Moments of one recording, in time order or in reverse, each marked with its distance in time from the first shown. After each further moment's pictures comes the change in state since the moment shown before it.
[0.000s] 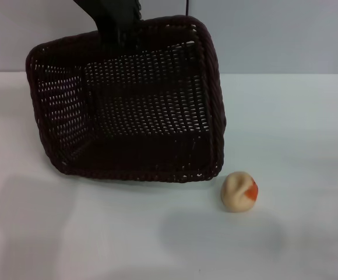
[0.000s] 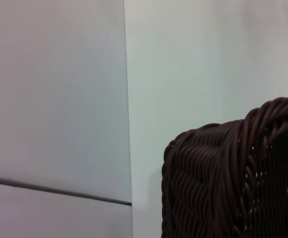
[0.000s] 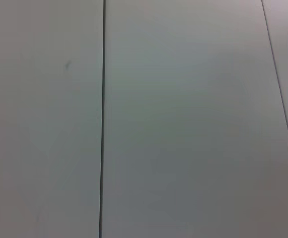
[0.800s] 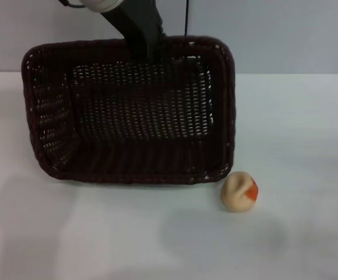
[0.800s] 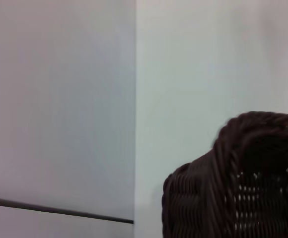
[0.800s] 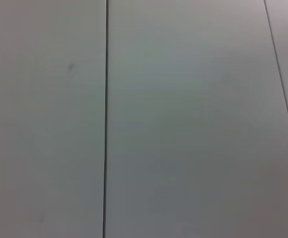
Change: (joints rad) left arm 0.020 -0.005 0.154 -0.100 -0.038 -0.183 -0.140; right arm 0.006 -0.003 -0.003 0.000 -0.001 0.000 0.002
